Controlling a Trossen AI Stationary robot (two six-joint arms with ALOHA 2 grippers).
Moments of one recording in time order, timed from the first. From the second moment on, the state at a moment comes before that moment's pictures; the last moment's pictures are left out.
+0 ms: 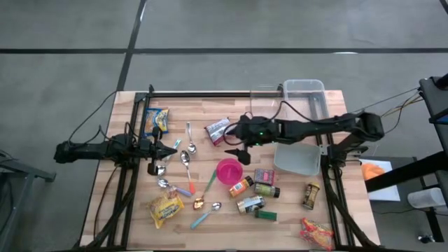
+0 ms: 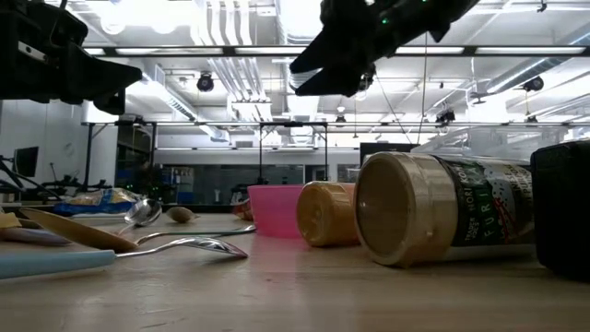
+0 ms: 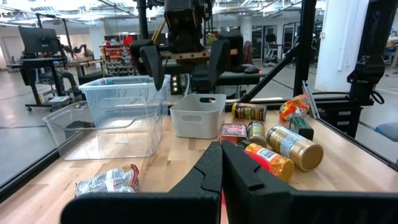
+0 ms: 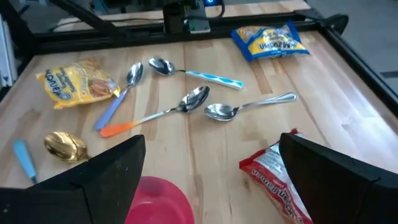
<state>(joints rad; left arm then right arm) -0.03 0.00 0.00 0.02 -0.01 0.05 -0.06 1.56 1.04 0.02 -0.03 0.08</state>
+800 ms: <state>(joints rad) -0.03 0.01 0.00 0.02 -0.01 0.05 -0.09 1.68 1.24 -0.23 0.22 0.07</state>
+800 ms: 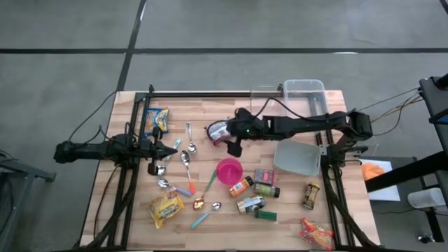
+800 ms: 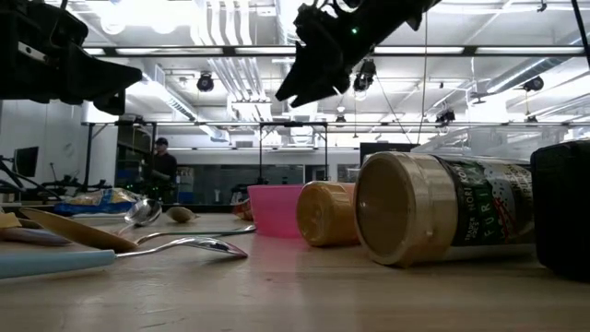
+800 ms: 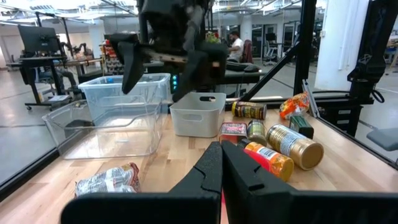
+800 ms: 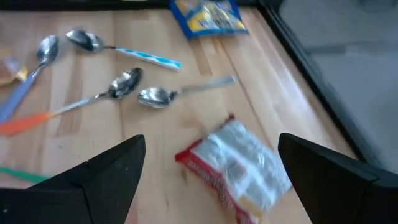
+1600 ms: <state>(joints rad) -0.03 0.01 0.00 0.02 -0.01 0.05 -0.26 1.94 1.37 -0.44 0.15 -0.08</state>
